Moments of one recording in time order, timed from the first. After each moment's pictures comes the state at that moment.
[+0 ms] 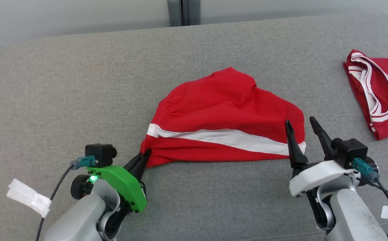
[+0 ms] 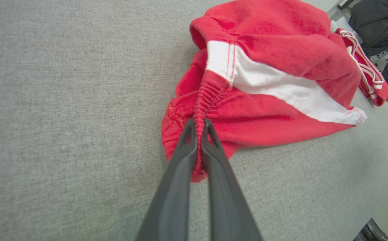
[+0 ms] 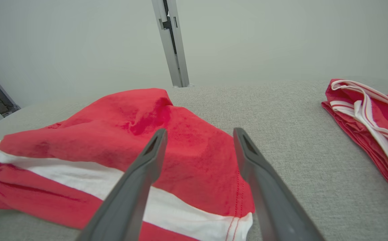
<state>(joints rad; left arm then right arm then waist) -0.51 0.35 -0.86 0.54 -1.05 -0.07 -0.10 -0.23 -0.08 0.09 0.31 0.20 0.13 -0.22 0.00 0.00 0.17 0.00</state>
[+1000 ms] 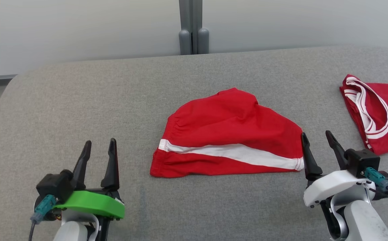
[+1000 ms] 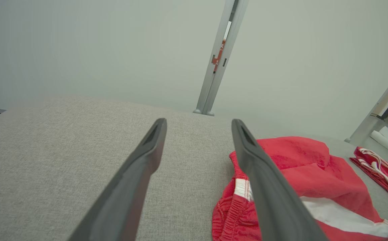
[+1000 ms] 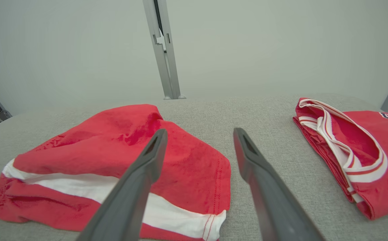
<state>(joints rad) -0.15 0.12 -0.16 0.28 -0.46 -0.11 -0.26 -0.16 -0.10 0.02 0.30 0.18 0.13 -0.18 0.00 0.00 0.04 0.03</state>
